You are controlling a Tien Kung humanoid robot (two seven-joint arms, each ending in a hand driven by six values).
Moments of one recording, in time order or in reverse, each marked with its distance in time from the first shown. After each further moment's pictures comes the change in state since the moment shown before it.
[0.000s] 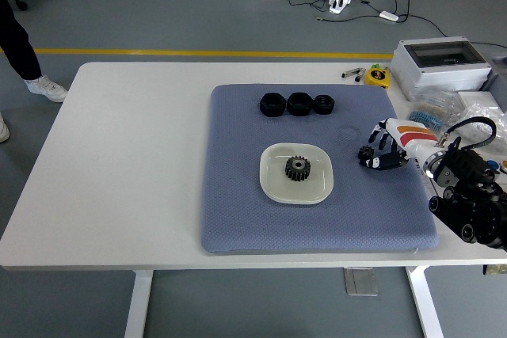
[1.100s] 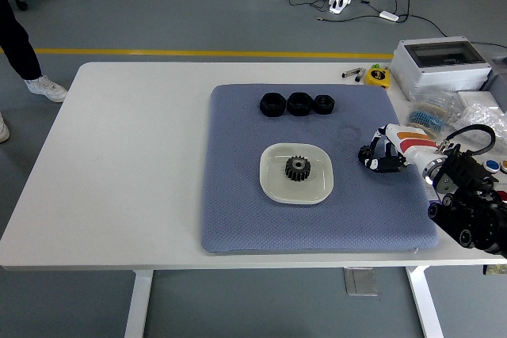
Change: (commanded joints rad) left arm -0.006 -0.003 -0.027 0.000 0.032 -0.002 0.007; right arm -0.013 0.004 -0.045 -0.008 0.052 -0.025 0.023
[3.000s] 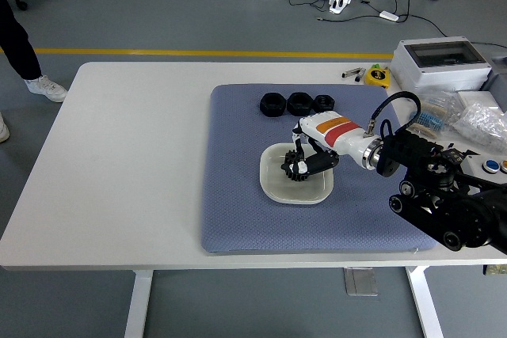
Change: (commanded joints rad) left arm -0.001 0.017 0.017 -0.002 -0.016 -0.005 -0.004; right arm 0.066 -0.044 0.147 0.482 -0.409 0.234 -0.045
